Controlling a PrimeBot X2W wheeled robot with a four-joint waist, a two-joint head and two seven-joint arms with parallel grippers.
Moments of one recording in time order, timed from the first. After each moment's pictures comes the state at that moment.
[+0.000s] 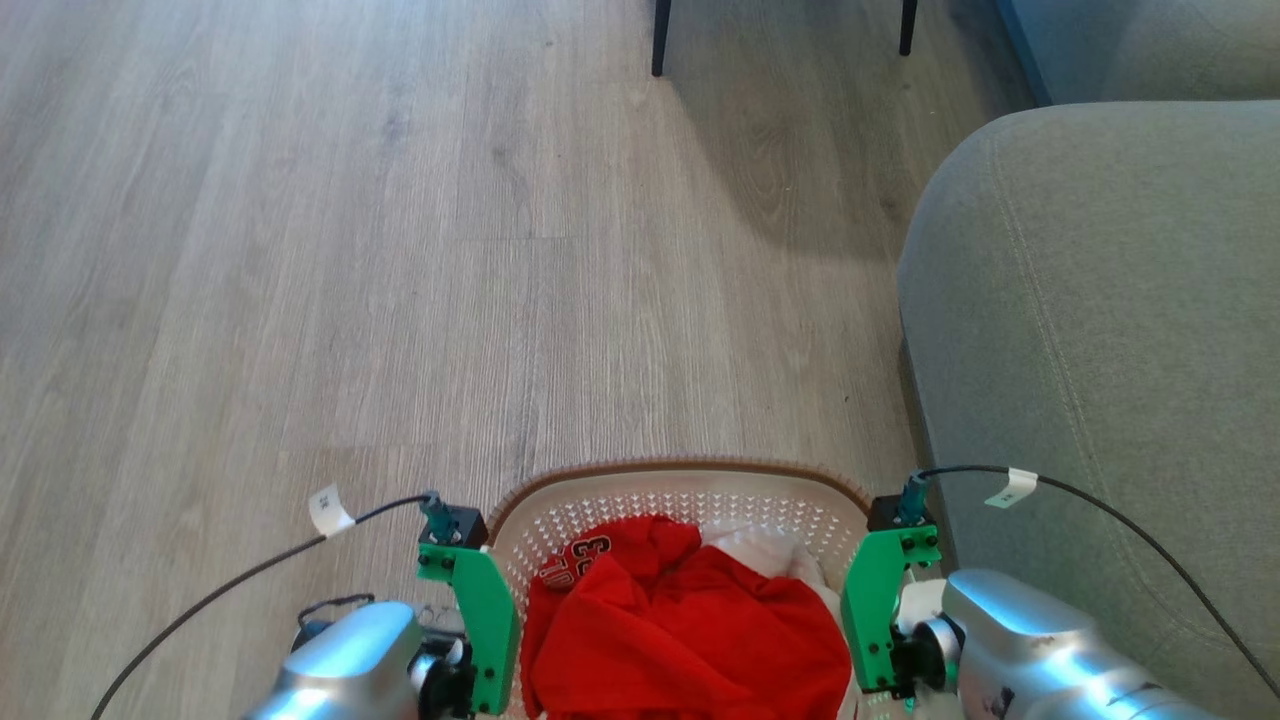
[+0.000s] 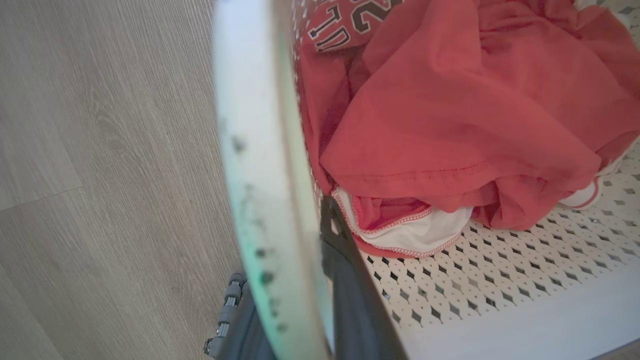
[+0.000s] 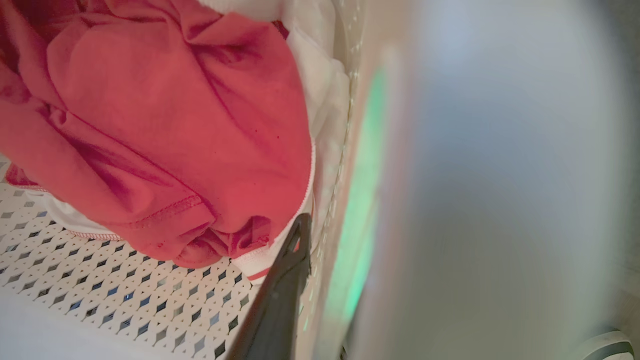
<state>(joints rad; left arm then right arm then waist) -0.59 0.09 -1.28 1.15 -1.19 -0.11 0.36 -0.65 -0.09 1.20 1.17 1.22 0.12 0.49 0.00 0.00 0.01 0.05</state>
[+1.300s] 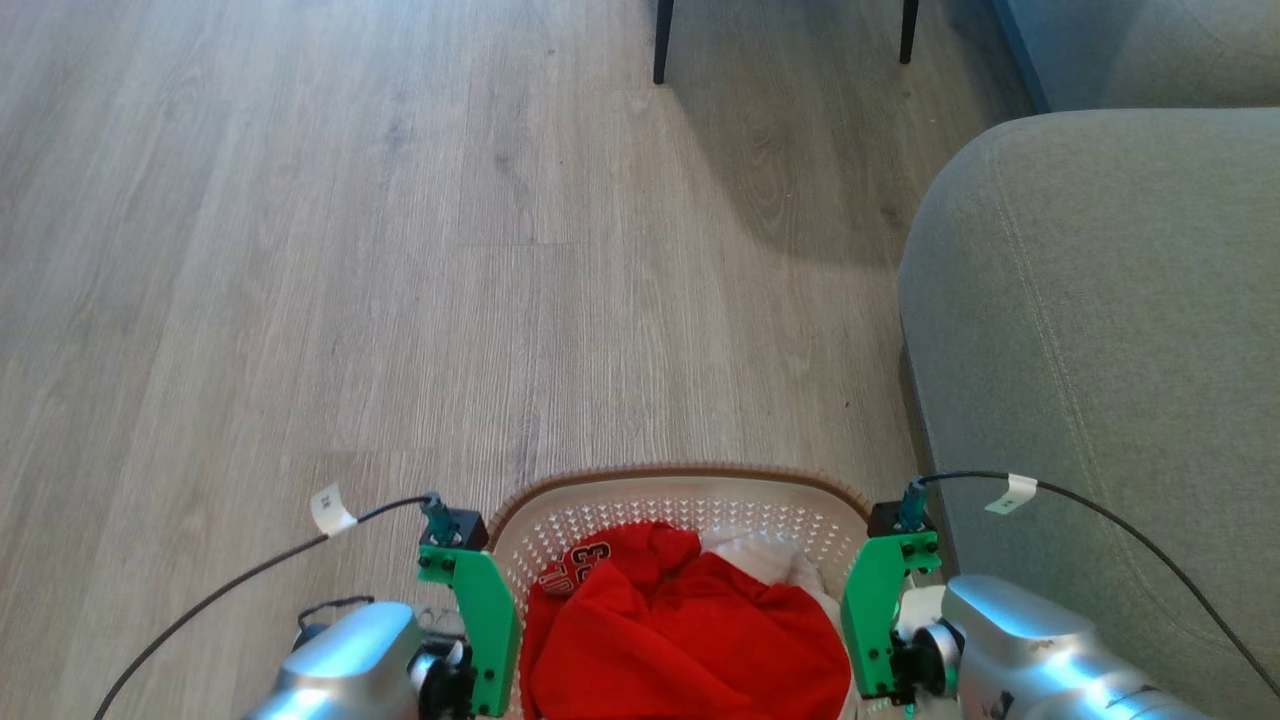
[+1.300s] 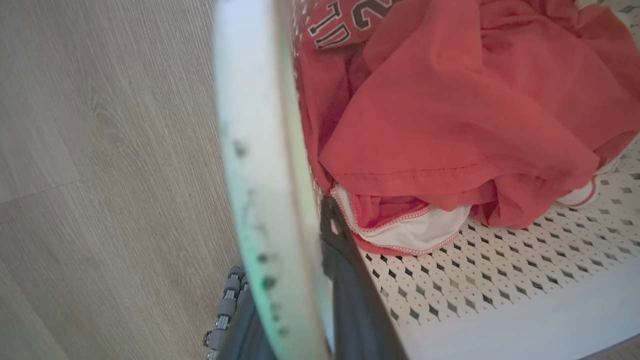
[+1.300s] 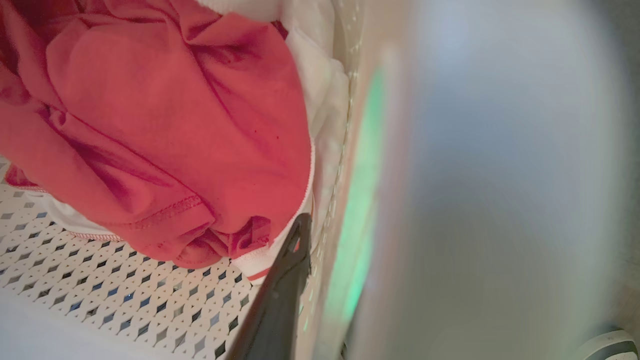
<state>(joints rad) -0.59 0.09 -1.28 1.15 -1.20 -0.11 0.39 -0.65 -0.09 1.25 1.18 1.27 0.12 0.48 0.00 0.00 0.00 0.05</state>
